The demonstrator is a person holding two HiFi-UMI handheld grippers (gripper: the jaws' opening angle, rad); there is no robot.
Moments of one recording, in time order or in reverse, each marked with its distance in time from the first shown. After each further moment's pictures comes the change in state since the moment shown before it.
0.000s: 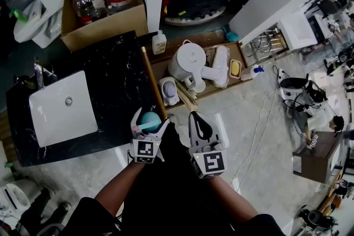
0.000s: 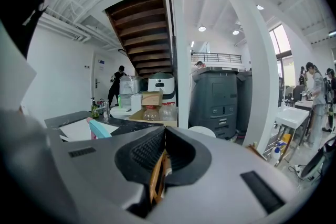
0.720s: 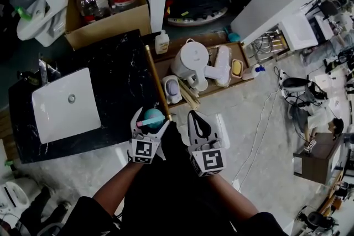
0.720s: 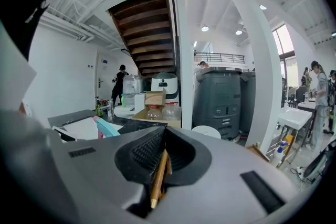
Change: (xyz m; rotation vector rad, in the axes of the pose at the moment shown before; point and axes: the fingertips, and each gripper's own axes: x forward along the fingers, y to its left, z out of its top) left arm -0.022 0.000 0.003 -0.027 -0.052 -0.049; right arm -0.003 0.020 -0.006 -0.019 0.006 0.025
